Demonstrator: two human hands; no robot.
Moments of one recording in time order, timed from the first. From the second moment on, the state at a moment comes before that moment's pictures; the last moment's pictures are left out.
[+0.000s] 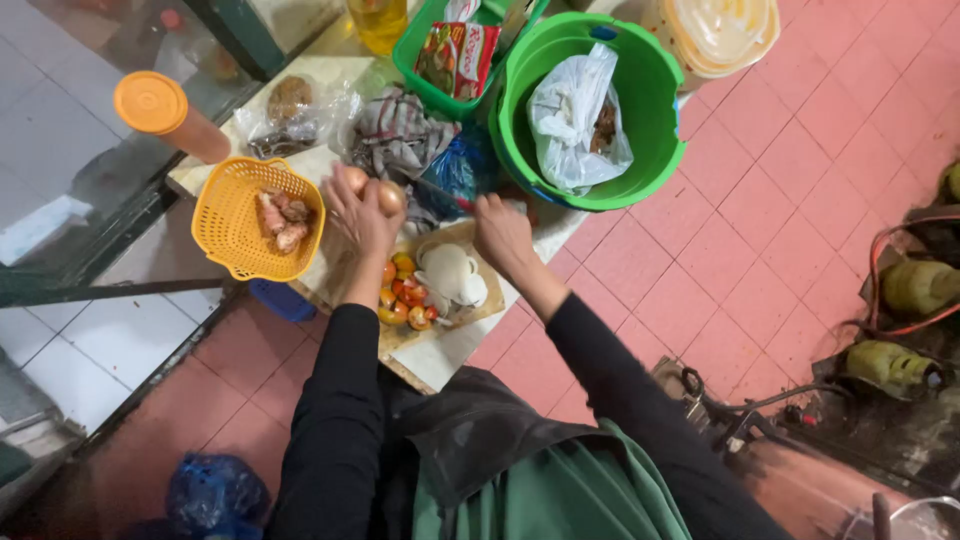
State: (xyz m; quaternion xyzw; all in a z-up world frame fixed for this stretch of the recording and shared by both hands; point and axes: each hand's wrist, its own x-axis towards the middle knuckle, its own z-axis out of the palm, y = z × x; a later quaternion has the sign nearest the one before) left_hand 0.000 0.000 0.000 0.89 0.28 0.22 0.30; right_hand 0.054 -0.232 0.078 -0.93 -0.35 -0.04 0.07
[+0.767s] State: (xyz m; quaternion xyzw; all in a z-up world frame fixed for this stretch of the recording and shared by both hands) left_hand -0.176 0.021 0.074 0.41 0.21 0.19 0.87; right_hand -0.147 -0.272 0.069 -0.89 -0.14 0.18 0.40
